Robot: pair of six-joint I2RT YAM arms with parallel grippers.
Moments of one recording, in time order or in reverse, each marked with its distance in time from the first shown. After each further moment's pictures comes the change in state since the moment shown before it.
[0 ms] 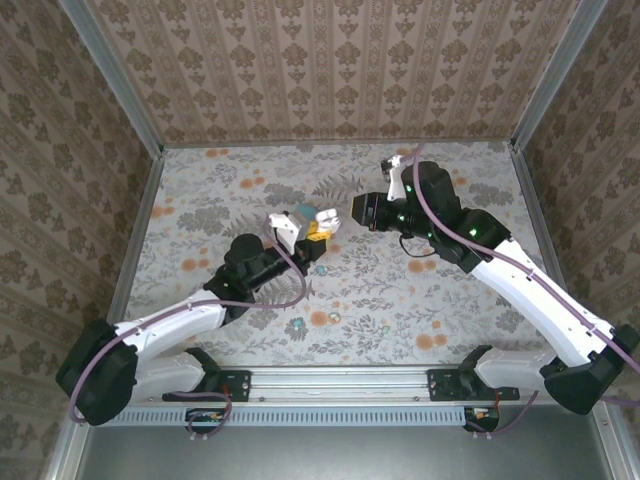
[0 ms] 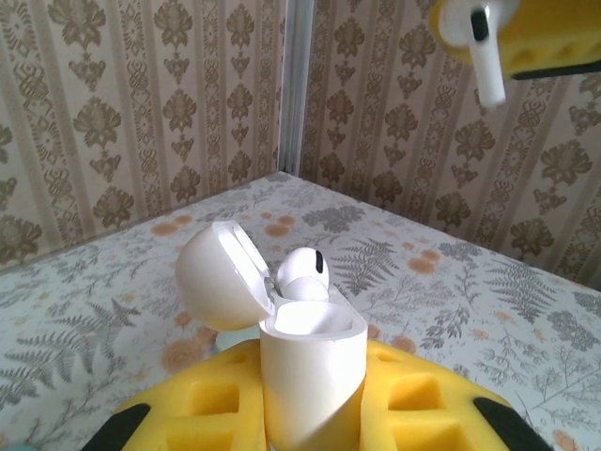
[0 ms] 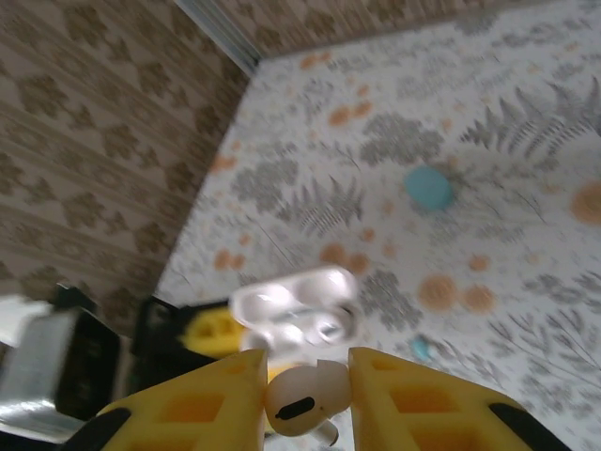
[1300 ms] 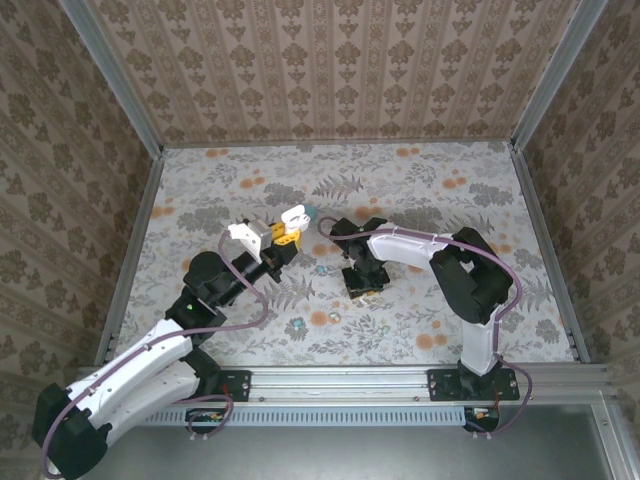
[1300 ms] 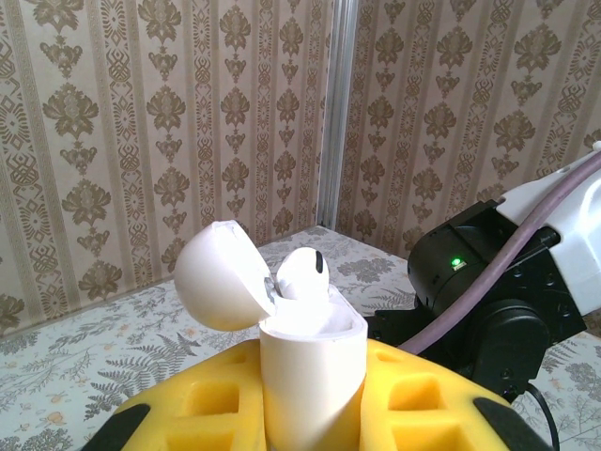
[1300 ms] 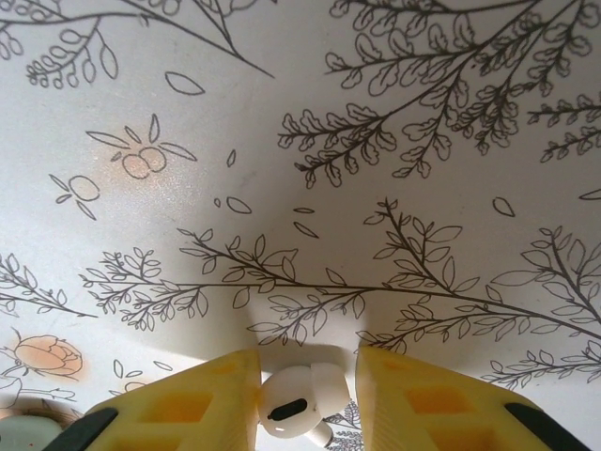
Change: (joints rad) left arm 0.050 -0.404 -0.065 -0.228 -0.062 0.003; right arm 0.069 0.698 -0.084 -0.346 0.019 -0.157
